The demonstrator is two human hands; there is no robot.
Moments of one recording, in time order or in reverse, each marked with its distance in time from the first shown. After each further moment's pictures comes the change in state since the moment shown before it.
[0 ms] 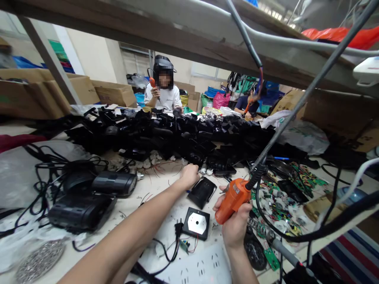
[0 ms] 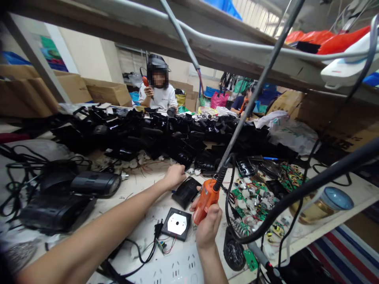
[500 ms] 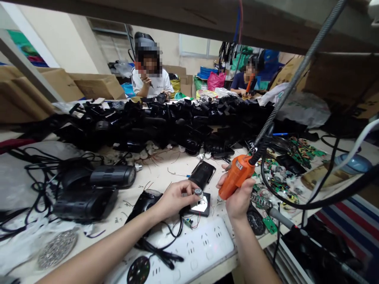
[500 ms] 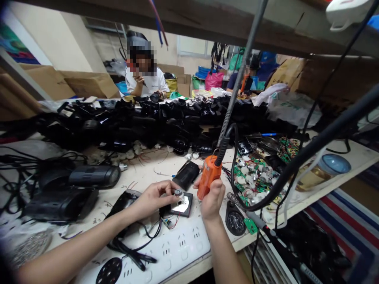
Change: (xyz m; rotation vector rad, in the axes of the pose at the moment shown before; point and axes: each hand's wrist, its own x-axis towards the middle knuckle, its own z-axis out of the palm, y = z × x) left_hand -0.136 -0.016 -0.008 -0.751 -0.226 0.177; right_hand 0.007 -0.007 -0.005 -0.012 0.024 -0.031
